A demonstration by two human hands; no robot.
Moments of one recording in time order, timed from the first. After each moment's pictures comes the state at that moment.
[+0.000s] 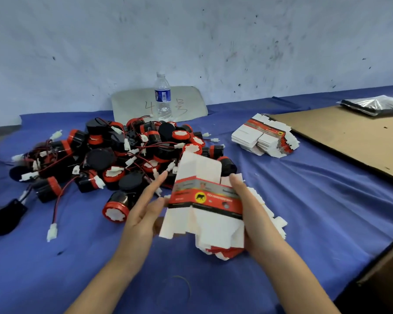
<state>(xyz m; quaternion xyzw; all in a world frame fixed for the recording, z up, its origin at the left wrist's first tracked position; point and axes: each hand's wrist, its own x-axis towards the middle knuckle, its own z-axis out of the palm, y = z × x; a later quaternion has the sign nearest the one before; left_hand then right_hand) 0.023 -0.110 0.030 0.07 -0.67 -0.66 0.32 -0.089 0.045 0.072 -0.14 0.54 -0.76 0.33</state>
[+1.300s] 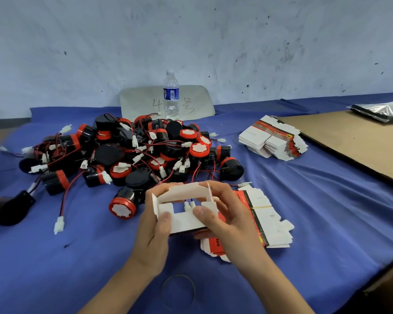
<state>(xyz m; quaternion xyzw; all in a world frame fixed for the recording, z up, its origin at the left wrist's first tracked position) 0.025 -0.089 0.030 0.04 -0.75 -0.49 0.44 -0.061 0.032 0.059 -0.39 0.58 -0.69 0.21</state>
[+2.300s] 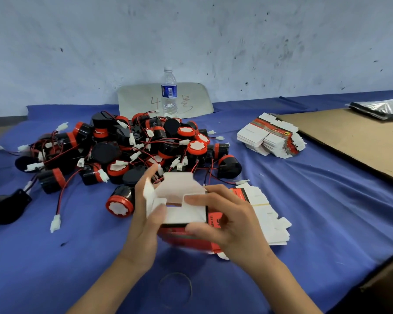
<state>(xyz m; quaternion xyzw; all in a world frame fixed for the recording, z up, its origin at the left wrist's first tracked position) 0.030 -0.099 0.032 0.06 -0.68 -0.61 0.39 -0.075 0.037 0.059 -0.54 0.66 -0.52 -0.05</state>
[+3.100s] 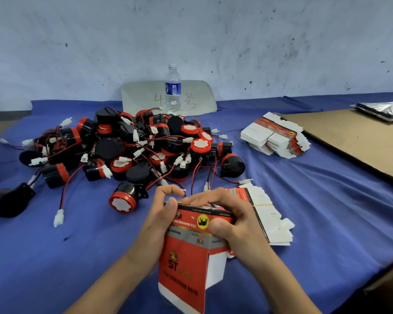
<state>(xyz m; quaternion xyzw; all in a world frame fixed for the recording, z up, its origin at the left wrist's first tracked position) 0.035 -0.086 0.045 0.07 -0.60 -0.76 0.21 -0.072 0.038 0.059 -0.47 0.50 -0.69 0.24</state>
